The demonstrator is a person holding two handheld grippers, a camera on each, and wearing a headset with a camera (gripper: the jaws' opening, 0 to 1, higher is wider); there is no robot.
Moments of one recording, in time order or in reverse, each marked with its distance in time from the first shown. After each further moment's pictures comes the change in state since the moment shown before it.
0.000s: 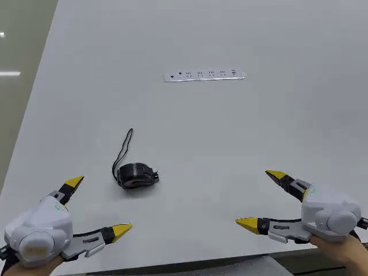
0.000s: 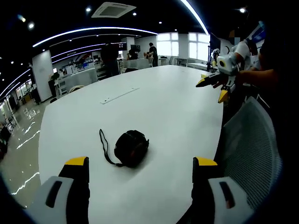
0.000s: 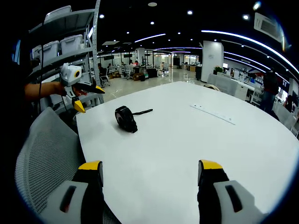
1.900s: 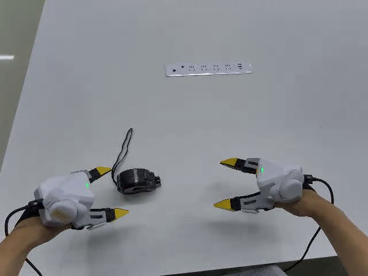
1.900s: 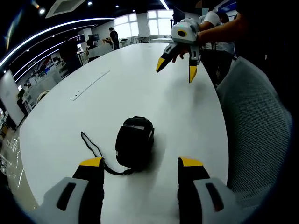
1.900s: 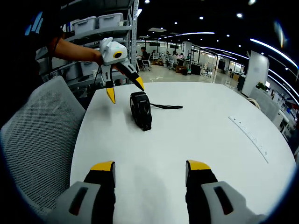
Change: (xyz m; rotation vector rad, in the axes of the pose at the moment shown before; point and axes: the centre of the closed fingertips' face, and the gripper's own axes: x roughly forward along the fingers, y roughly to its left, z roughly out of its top) left arm 0.080 0.027 -0.028 0.288 0.164 -0.263; right arm 0.114 0.000 0.002 -0.294 0.084 0.333
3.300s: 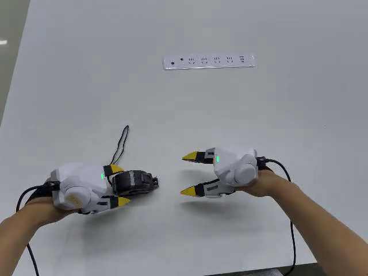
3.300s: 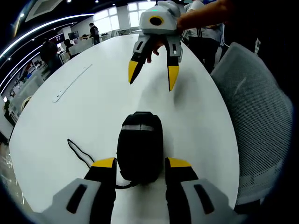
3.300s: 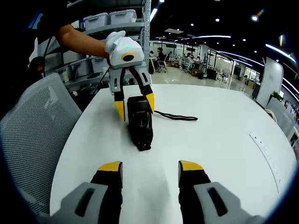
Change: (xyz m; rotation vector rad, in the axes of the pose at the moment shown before) left arm 0.038 0.009 -0.006 0.104 0.069 -0.134; right arm 0.084 -0.008 0.031 -0.083 -0.015 0.131
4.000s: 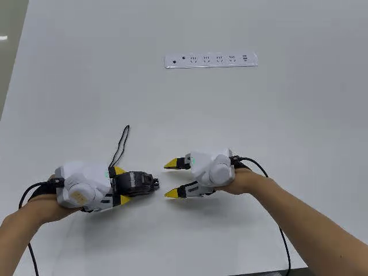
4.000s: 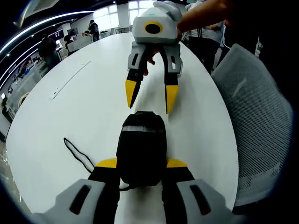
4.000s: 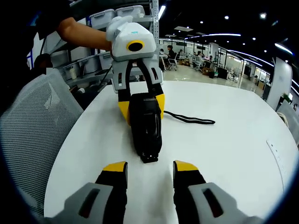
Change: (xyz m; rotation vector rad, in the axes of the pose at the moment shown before) left arm 0.006 0.000 -0.002 -0.029 0.018 -0.029; right arm 0.046 0.009 0.005 -0.026 0.019 0.104
